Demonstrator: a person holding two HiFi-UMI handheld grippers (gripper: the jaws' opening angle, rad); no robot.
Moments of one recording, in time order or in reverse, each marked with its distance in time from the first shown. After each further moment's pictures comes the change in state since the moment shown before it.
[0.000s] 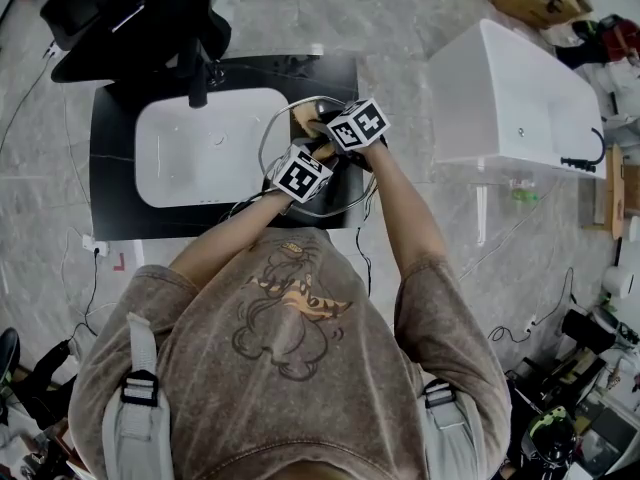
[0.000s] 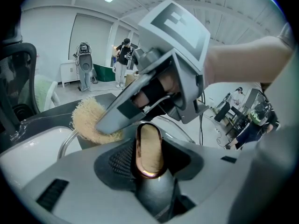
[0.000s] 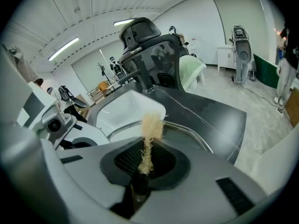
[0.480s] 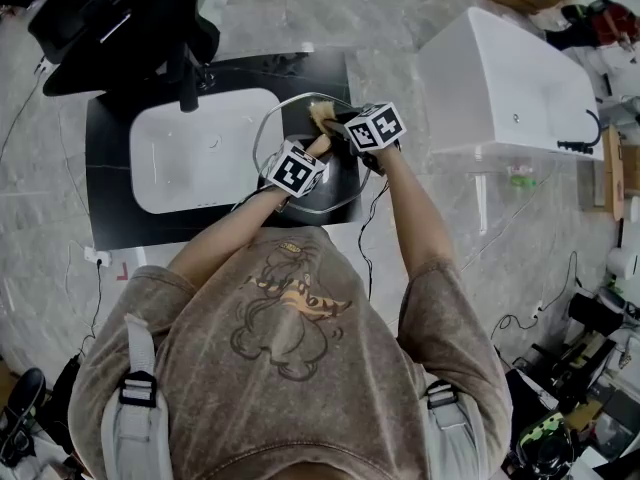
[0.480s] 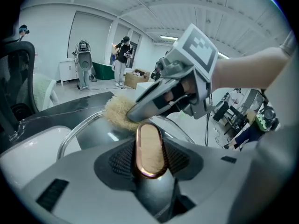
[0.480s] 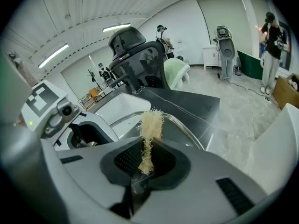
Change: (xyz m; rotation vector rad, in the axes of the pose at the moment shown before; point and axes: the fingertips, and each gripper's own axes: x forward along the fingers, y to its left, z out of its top) left arm -0.004 -0.002 0.001 -0.013 0.027 -0.012; right arm -0.040 -0.024 -0.034 0.106 -0.049 -0.084
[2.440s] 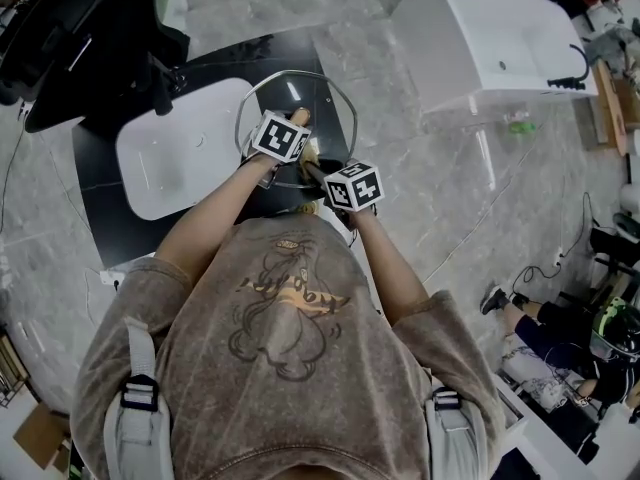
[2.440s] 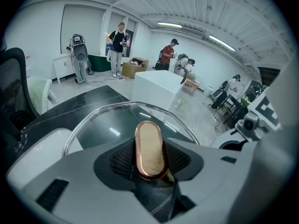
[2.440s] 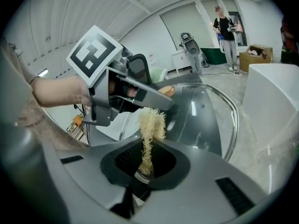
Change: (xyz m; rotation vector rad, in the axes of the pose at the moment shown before) left arm -0.001 0.001 -0.003 0.039 0.152 0.009; right arm -0.018 0.125 -0.108 0.336 -0.210 -0.147
